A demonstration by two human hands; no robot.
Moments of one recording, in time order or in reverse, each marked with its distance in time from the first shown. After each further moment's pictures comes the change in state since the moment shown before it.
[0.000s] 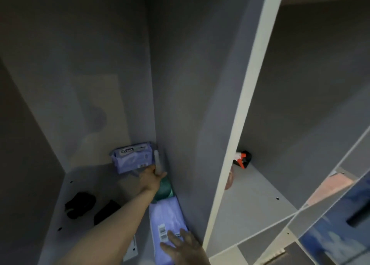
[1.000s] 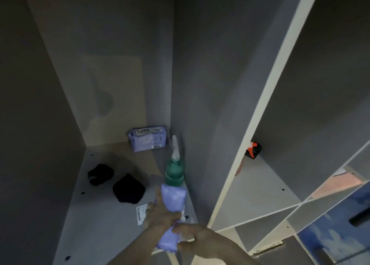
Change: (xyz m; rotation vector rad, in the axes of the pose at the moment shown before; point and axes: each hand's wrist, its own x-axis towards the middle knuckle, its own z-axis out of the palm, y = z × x) left_hand -0.137 -0.084 0.020 0.126 -0.253 -0.359; right_hand -0.082 -0.024 -0.049 0.566 -0.186 -0.148
